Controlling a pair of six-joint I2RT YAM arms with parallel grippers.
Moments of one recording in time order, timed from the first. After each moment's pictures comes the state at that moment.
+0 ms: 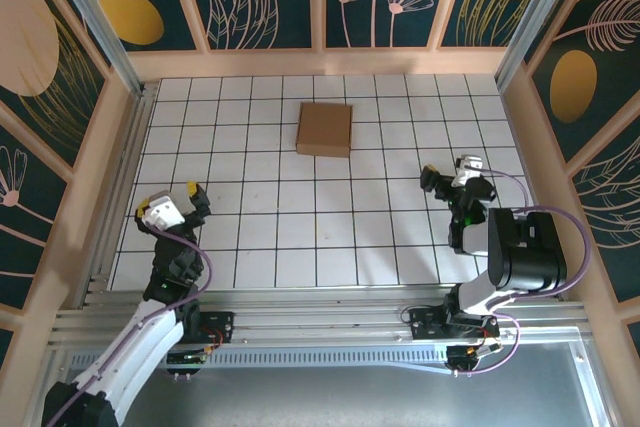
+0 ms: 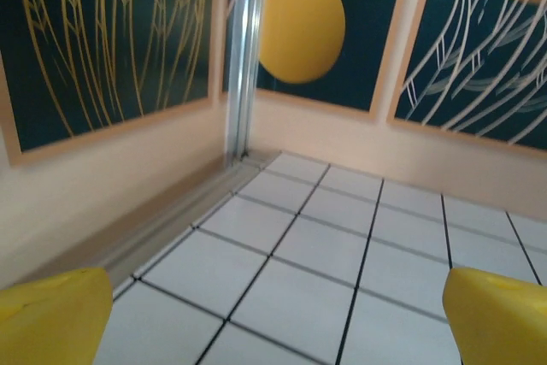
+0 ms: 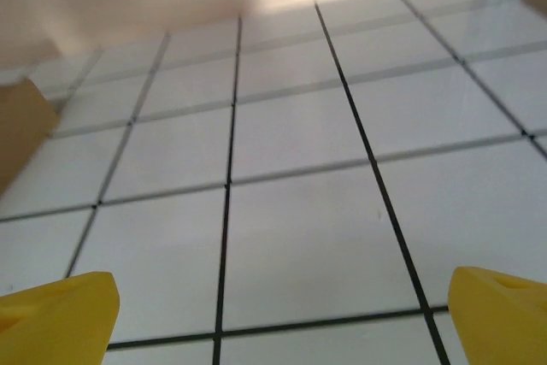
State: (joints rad) left arm -0.33 0.52 0.01 0.60 -0.71 -0.09; right arm -0.10 1.54 0.23 1.06 -0.17 0.13
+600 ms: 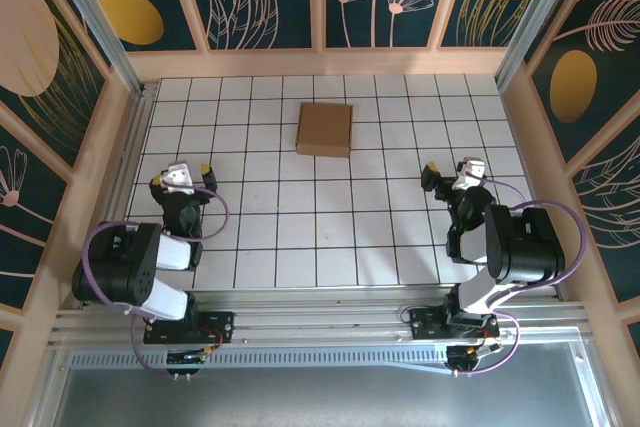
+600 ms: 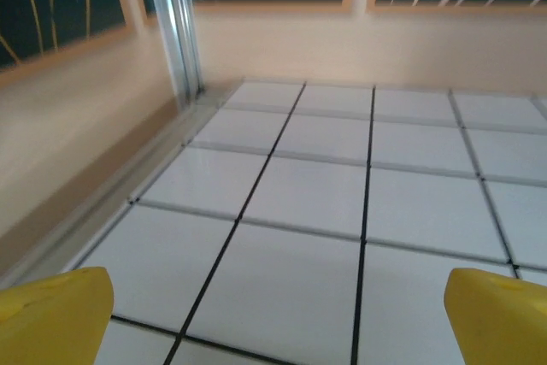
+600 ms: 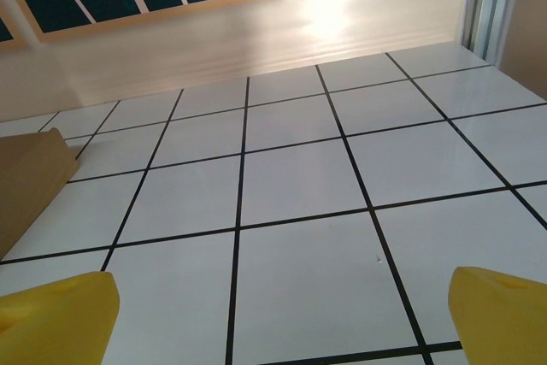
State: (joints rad) left arm -0.03 1.51 0.19 1.17 -0.28 -0.05; right arm -0.08 1.57 0.19 1.24 -0.11 0.13
